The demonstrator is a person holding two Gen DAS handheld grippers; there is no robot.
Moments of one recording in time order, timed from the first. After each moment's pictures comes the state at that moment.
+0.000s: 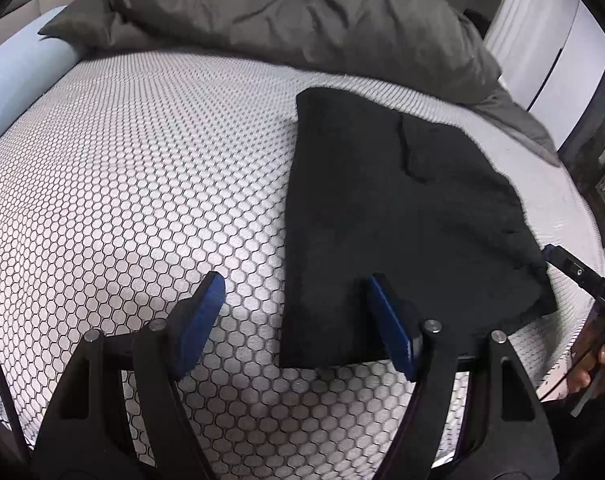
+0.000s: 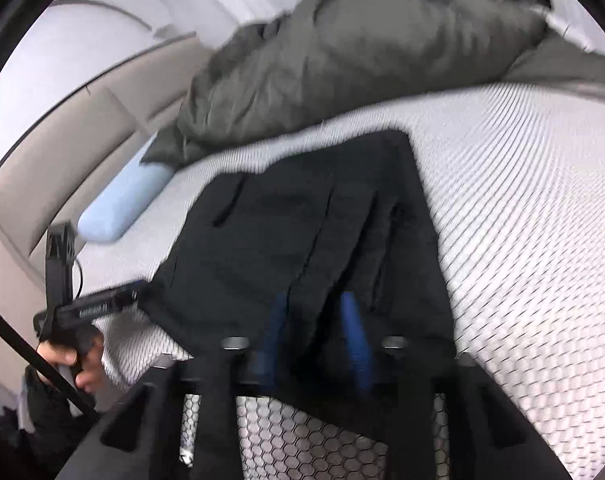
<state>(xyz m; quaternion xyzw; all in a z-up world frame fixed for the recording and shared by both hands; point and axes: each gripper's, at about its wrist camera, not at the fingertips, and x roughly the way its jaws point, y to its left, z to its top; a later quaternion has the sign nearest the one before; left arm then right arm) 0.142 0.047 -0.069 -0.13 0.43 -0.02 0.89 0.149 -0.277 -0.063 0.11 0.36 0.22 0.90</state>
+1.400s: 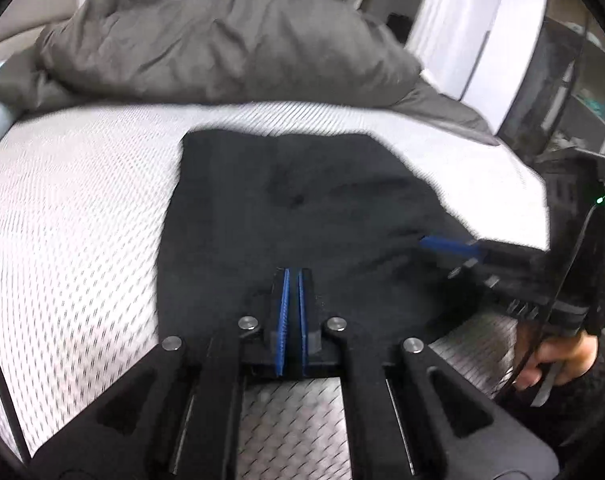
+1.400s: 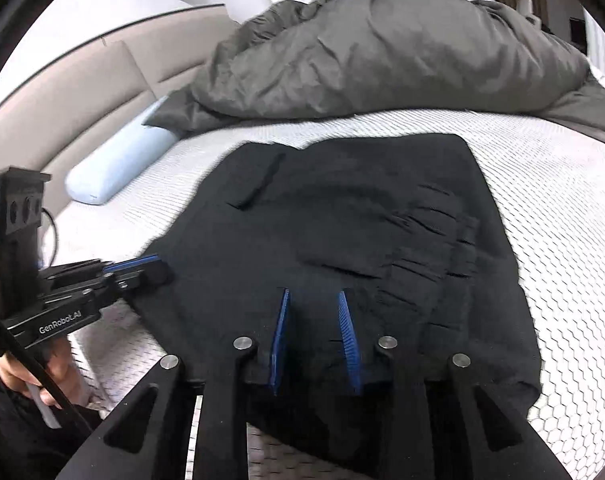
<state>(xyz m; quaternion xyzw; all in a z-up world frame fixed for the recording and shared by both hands) 0.153 -0.019 -0.039 -0.07 0.37 -0.13 0.92 0.171 -0.204 -0.073 0.03 0.37 0.24 0.90</state>
